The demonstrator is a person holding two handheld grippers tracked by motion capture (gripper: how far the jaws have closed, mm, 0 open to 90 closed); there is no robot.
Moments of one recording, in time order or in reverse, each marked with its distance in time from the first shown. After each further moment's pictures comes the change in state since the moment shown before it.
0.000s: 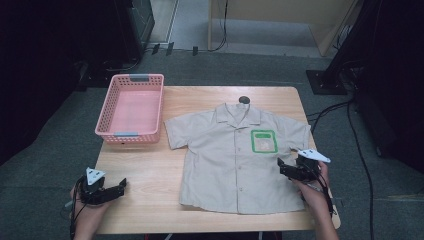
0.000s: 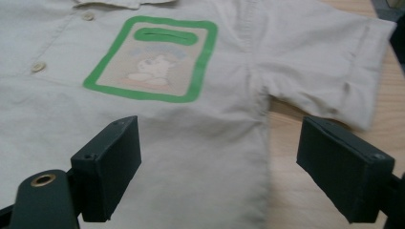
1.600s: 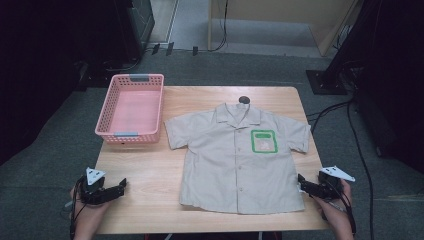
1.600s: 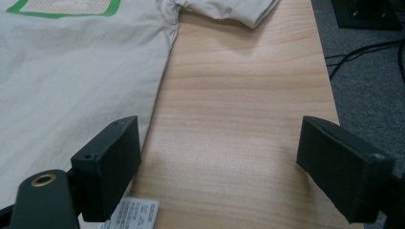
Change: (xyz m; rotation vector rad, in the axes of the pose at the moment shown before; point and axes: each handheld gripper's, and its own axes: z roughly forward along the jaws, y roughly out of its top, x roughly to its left) left arm 0.000 0.000 0.000 0.000 0.000 0.000; right arm -0.048 -0.048 -0.037 0.059 -0.061 0.045
